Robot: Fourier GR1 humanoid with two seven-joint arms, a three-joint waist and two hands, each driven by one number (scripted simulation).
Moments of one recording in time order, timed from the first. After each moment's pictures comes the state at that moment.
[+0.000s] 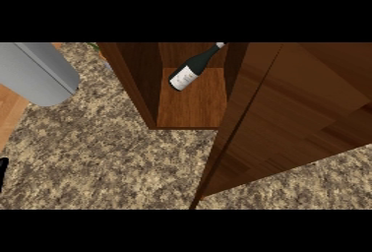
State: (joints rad) left arm 0.52 0.83 -0.25 -2.15 0.90 0.32 -0.69; right arm -0.03 -0.04 0.82 -2.40 -0.01 -0.05 0.71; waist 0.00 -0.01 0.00
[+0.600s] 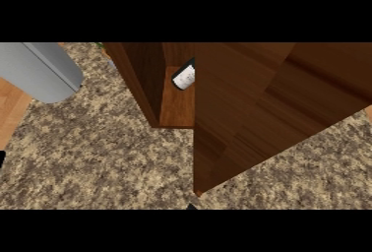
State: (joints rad) left arm 0.50 0.82 -0.19 -2.14 0.95 0.24 -0.63; right arm -0.34 -0.15 0.88 -2.37 0.06 -0.30 0.75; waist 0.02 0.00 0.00
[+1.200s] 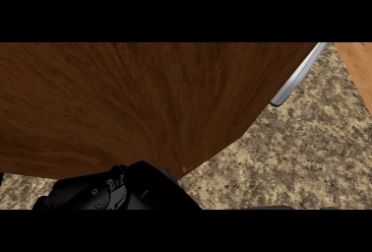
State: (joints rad) left arm 0.43 0.78 -0.19 -2.13 0.94 0.26 -0.57; right arm -0.86 -0.03 0.72 -1.98 -0.19 -0.48 0.70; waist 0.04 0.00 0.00
